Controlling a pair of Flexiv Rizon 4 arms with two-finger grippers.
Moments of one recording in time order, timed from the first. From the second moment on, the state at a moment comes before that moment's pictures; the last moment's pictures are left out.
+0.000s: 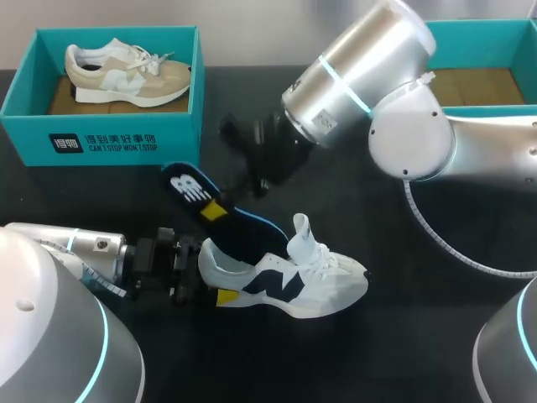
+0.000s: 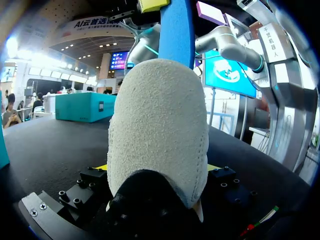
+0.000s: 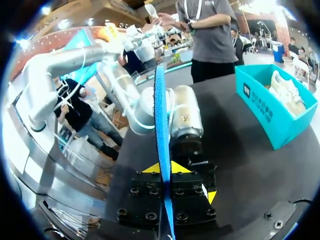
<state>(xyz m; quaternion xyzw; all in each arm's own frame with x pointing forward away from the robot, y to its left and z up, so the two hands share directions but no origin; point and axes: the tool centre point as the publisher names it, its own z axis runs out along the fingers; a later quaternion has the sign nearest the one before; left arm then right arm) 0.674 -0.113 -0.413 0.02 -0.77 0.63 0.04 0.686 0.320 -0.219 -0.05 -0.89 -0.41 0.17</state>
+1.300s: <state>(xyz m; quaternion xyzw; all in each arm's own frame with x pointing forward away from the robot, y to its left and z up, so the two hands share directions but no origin) 0.674 -0.113 -0.413 0.02 -0.77 0.63 0.04 0.730 0.250 -0.040 -0.01 -0.77 -0.62 0.12</state>
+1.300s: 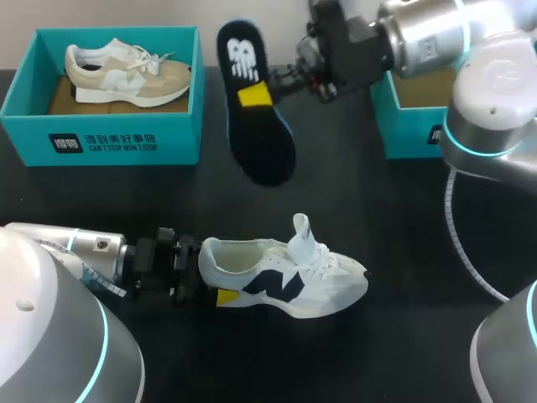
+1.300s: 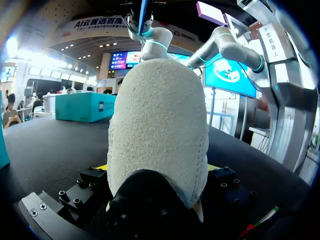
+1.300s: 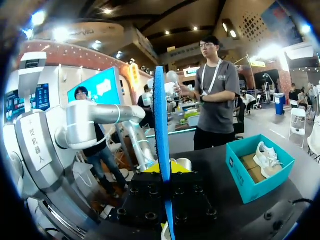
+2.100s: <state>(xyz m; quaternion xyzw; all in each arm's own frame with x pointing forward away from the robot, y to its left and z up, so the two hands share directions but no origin) 0.674 -0.113 -0.413 0.03 -0.77 0.63 0.04 0.704 0.184 -0.005 -0.08 -0.75 -0.64 0.11</state>
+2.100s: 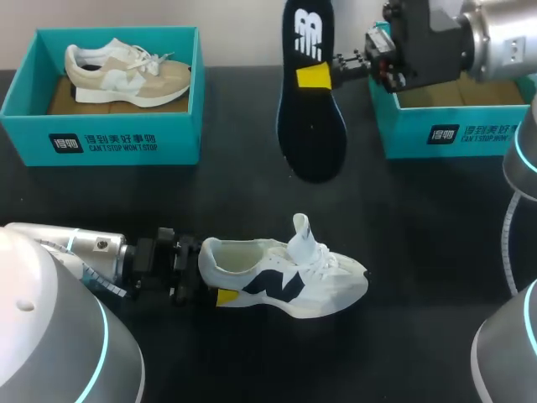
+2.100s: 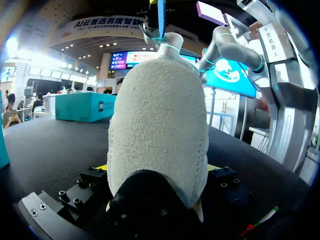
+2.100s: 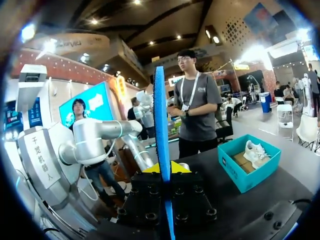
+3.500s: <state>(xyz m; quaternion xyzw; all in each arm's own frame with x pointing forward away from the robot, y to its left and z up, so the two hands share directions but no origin) 0.674 -0.113 -0.413 0.02 -0.77 0.63 0.04 0.611 0.143 -0.045 -0.19 -0.72 -0.64 0.19</state>
